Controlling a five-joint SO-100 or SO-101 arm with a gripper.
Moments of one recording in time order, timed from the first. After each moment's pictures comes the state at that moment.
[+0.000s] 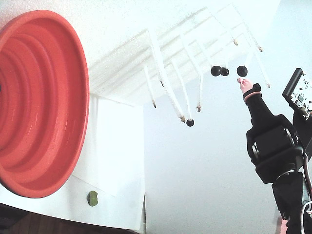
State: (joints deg) arm 10.2 98.3 119.0 -14.6 -95.2
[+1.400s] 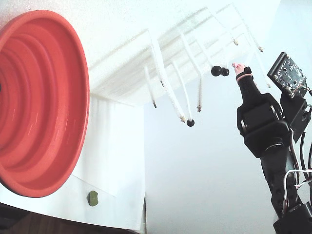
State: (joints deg) arm 12.1 80.6 104.0 -20.5 -99.6
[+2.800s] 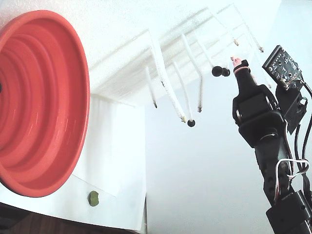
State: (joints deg) arm 12.1 74.4 97.9 -22.9 -99.6
